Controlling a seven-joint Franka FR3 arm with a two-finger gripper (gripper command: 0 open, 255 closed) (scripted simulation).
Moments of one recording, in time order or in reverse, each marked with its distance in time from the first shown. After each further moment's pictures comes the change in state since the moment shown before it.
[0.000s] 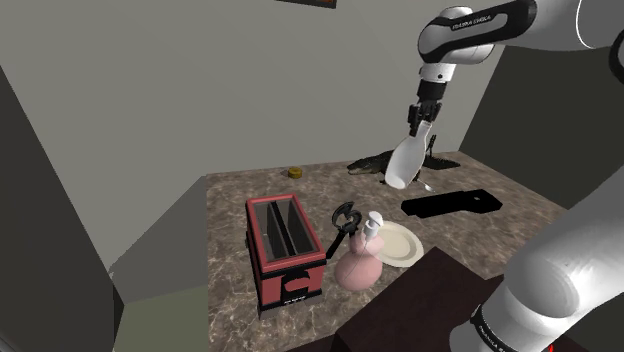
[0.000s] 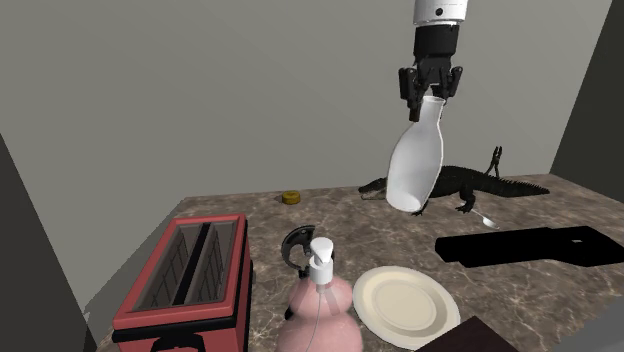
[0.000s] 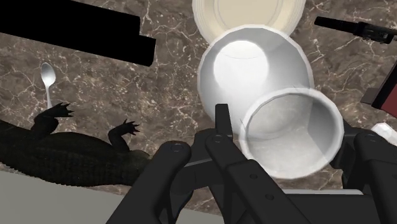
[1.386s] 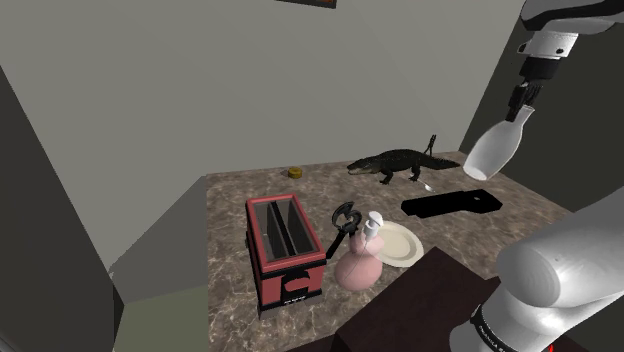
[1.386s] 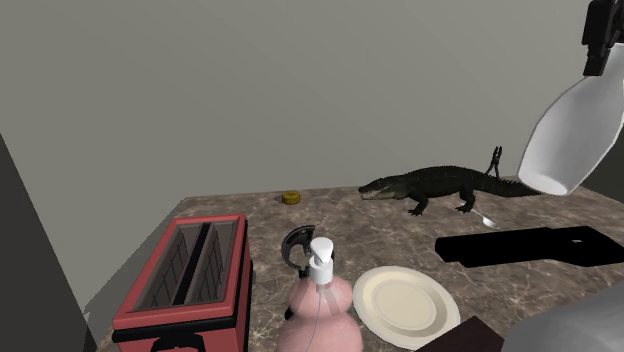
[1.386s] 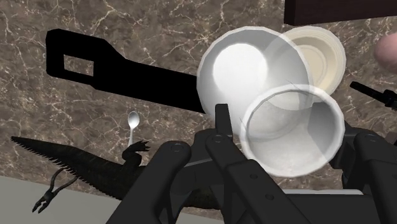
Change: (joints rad) arm -0.176 -0.127 -0.258 0.140 -0.099 -0.229 -0.431
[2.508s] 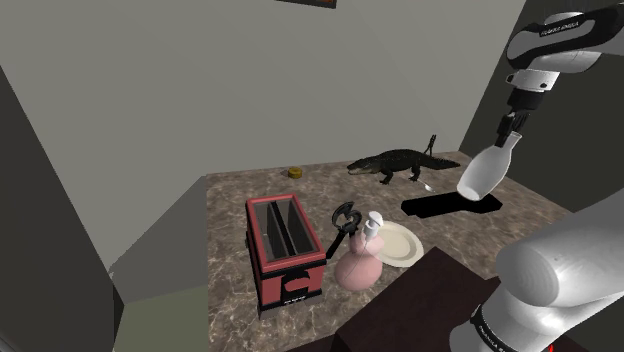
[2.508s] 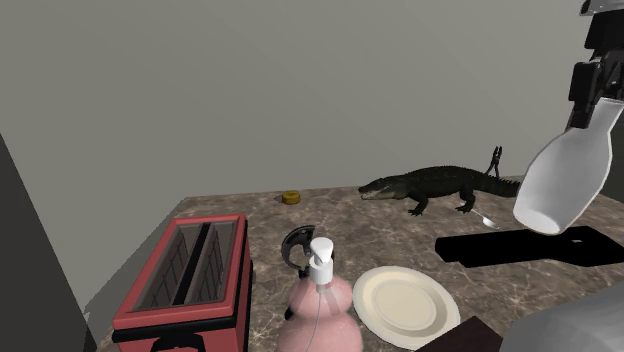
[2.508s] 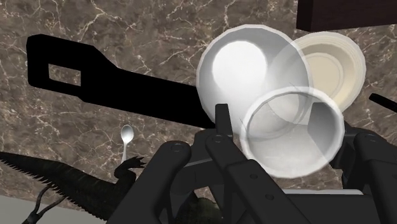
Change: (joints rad) arm -0.014 -0.014 -0.024 -0.222 -0.017 0.209 -0.002
